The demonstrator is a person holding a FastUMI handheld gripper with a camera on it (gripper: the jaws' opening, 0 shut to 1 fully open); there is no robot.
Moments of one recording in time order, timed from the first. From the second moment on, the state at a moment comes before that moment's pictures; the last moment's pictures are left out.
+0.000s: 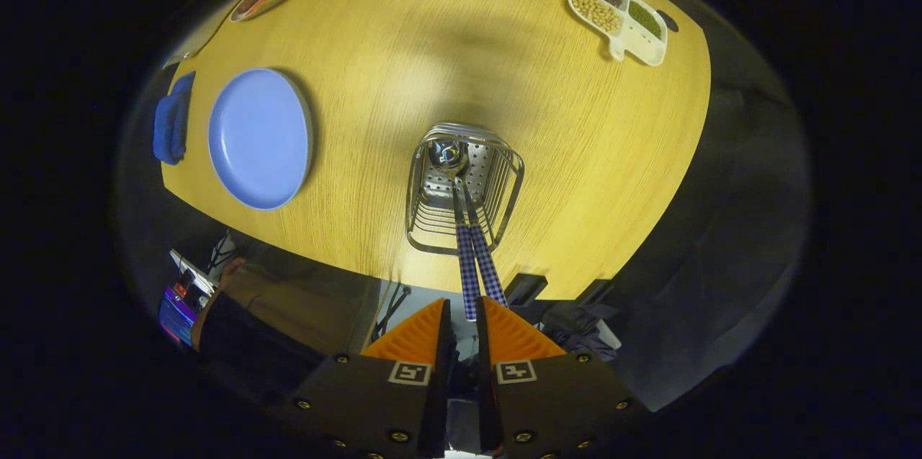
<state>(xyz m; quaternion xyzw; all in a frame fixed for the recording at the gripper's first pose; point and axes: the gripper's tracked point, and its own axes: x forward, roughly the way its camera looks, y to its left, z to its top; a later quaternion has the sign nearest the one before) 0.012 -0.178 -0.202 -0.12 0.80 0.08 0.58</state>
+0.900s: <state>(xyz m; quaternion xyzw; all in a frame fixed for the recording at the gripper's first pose) 0.007 -0.018 -0.071 0.05 0.22 0.05 0.97</state>
